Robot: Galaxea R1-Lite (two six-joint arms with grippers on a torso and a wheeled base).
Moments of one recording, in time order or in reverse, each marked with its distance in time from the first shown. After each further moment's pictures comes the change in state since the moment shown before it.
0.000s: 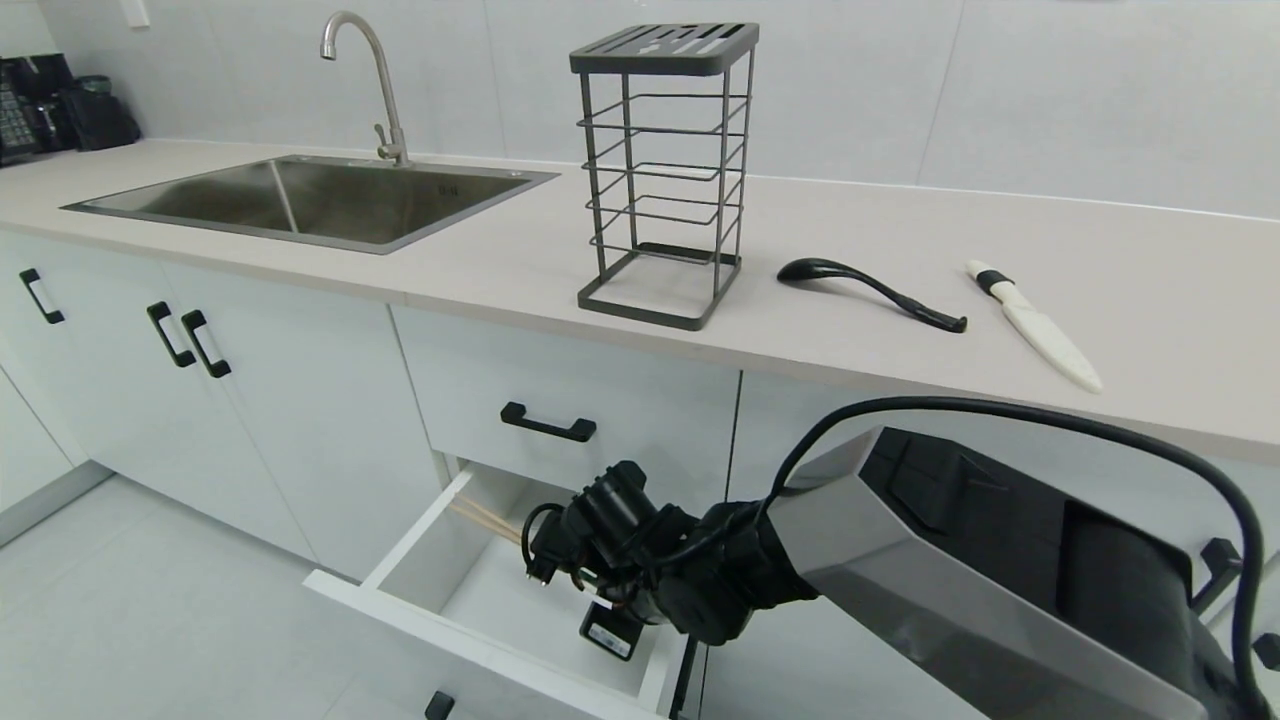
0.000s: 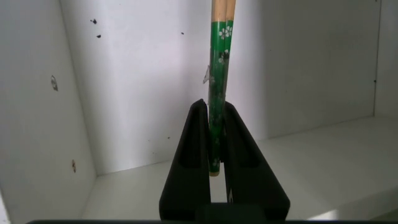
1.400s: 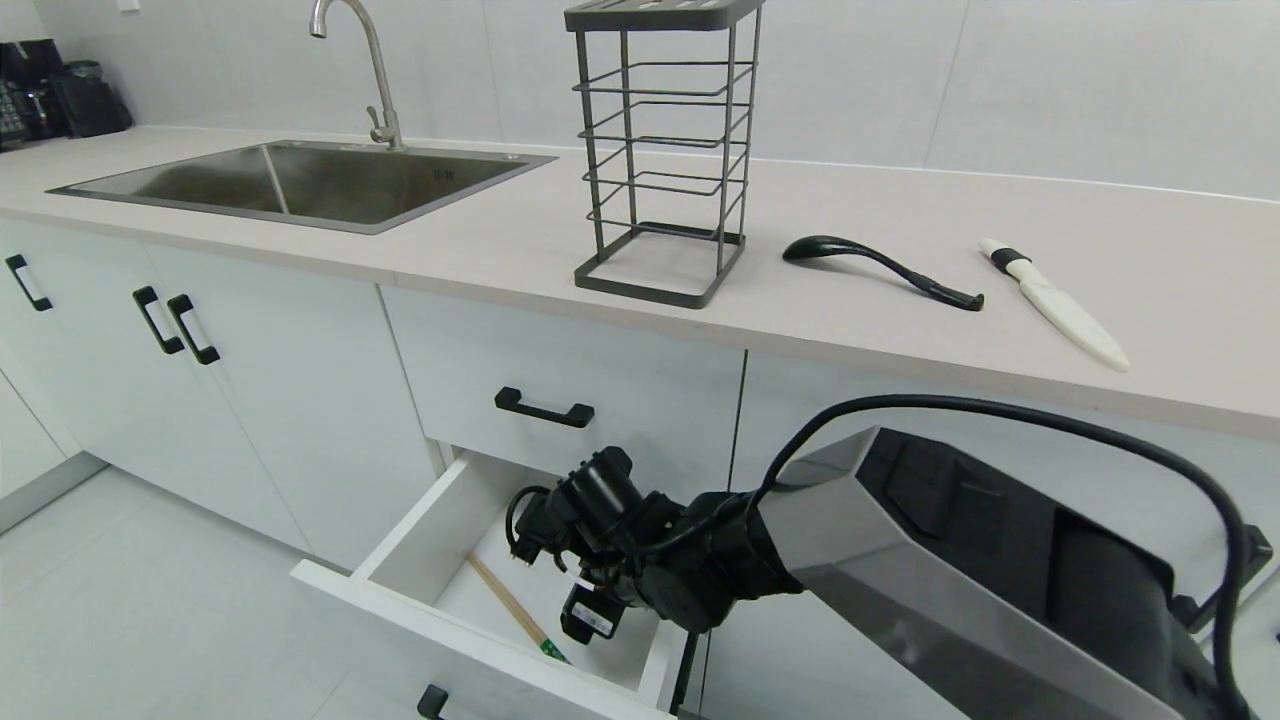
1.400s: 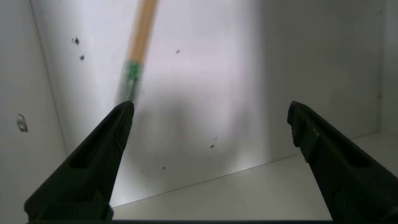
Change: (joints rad) left arm 0.000 0.000 0.000 -0.002 0.000 0.000; right arm 0.007 0.015 -0.092 0.007 -0.042 -0.008
